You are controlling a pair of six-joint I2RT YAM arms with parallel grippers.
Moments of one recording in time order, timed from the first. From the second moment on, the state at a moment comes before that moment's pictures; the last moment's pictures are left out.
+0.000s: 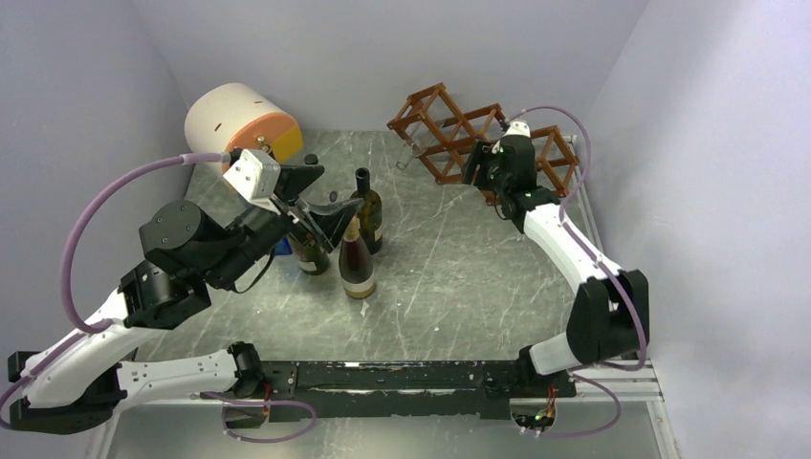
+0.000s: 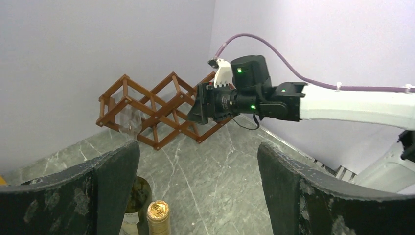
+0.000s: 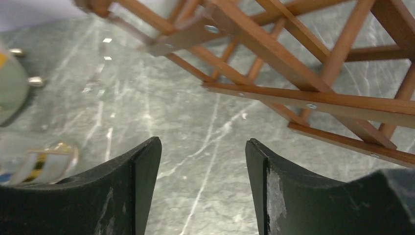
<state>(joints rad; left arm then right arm) -1.10 0.85 1.33 -0.27 -0.31 -0.08 0.27 1.42 1.11 -0.09 0.07 0.32</state>
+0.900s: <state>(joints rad) -1.10 0.84 1.28 -0.28 -0.30 -0.09 0.14 1.48 1.06 -0.01 0.07 0.39</state>
